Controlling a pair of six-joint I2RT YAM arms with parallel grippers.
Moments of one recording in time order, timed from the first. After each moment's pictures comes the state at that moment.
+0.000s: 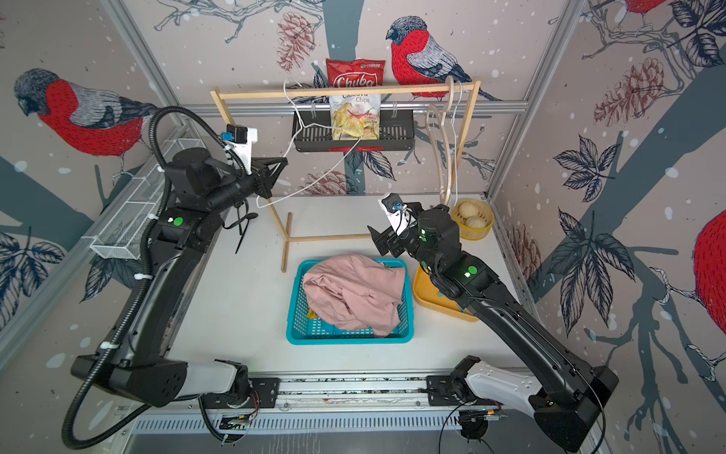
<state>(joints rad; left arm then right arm) -0.23 1.36 1.69 -0.41 0.43 -0.08 0.72 1.07 1.19 -0.34 0.09 -0.24</state>
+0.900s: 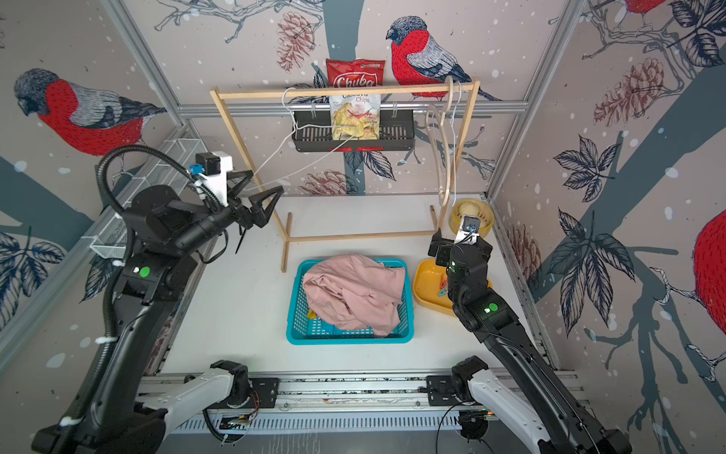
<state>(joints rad) -0.23 1.01 1.41 -0.36 0.39 -0.01 0.45 0.79 0.75 -0.23 0.60 0.16</state>
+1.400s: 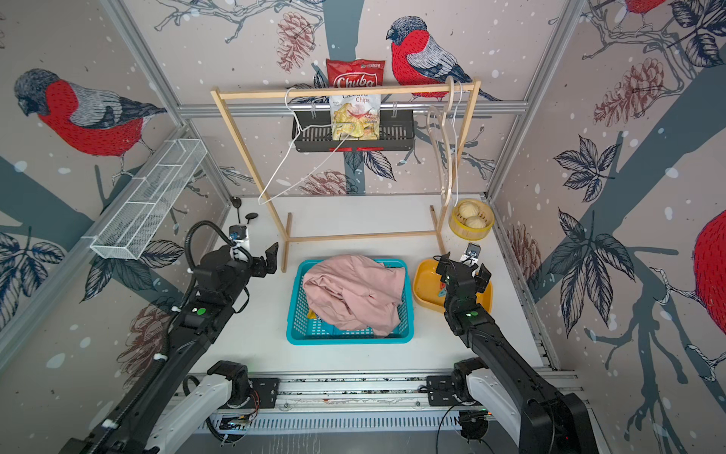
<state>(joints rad) -0.19 0.80 0.55 -0.04 -0.14 0.01 0.27 0.92 0.33 0.25 0.60 0.21</state>
